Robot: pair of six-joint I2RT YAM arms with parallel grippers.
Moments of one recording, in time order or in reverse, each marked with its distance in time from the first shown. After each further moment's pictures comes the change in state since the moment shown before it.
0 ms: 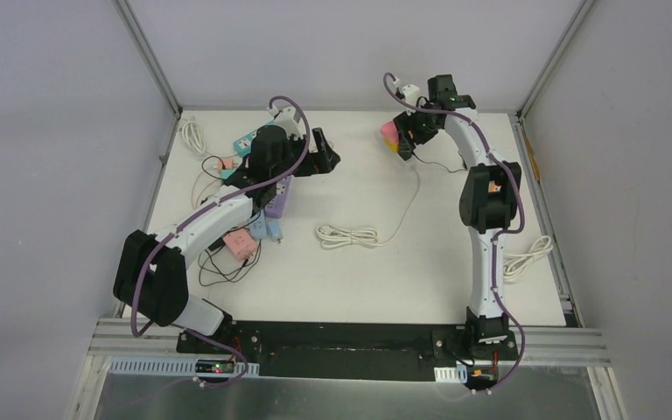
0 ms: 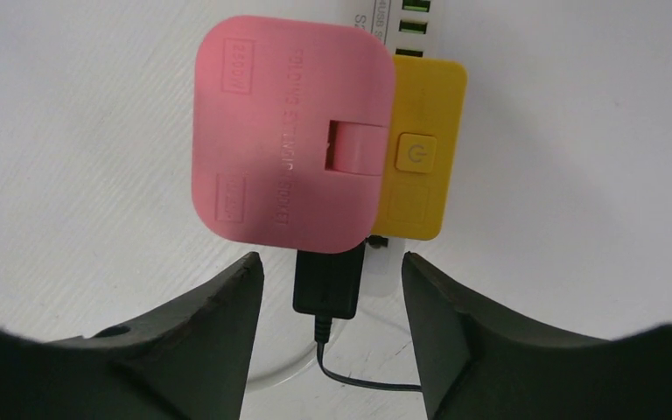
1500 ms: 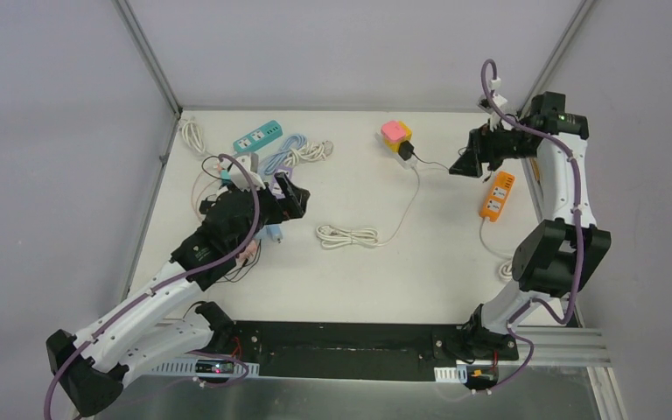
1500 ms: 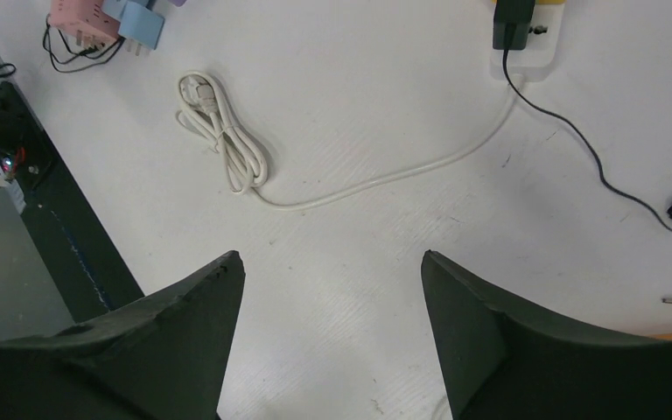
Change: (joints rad) left arm -0.231 -0.621 -0.321 -0.234 -0.434 -0.052; right arm -0.381 -0.676 -0.546 -0.346 -0.555 -0.217
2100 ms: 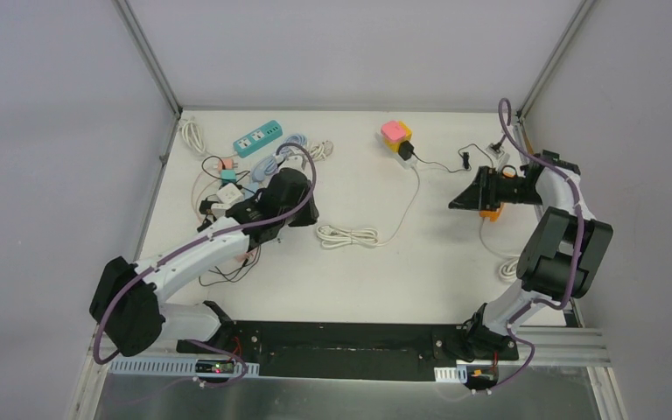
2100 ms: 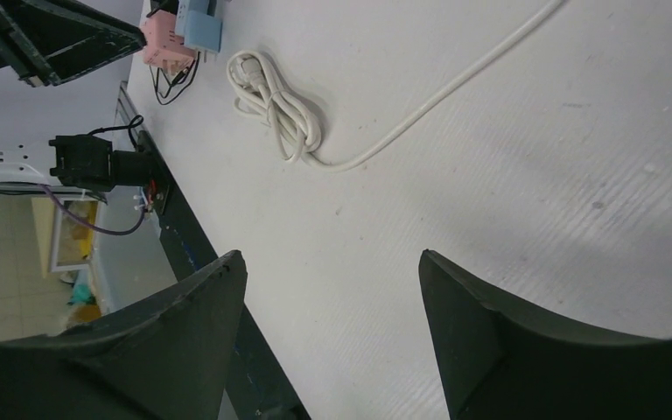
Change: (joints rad) left arm -0.001 0.468 0.155 -0.140 0.131 -0.068; right arm -0.132 -0.006 -0.478 0.146 -0.166 0.082
